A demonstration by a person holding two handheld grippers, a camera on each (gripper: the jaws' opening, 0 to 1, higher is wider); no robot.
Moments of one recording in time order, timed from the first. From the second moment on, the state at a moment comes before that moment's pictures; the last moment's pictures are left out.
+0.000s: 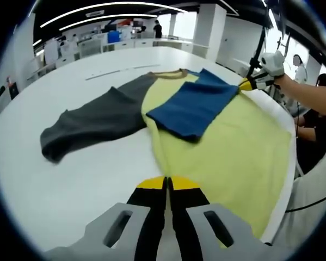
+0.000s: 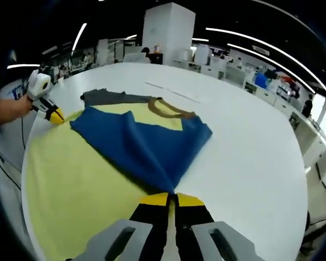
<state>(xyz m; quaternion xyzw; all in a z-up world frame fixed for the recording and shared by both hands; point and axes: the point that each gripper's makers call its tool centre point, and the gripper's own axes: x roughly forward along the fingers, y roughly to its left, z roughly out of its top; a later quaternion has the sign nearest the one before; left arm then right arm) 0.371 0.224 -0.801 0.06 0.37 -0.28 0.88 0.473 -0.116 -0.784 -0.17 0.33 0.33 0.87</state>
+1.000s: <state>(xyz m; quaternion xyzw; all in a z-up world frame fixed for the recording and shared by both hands) 0.373 0.224 -0.798 0.05 0.37 -0.28 0.89 0.470 -0.130 -0.792 -0.13 0.34 0.31 0.88</state>
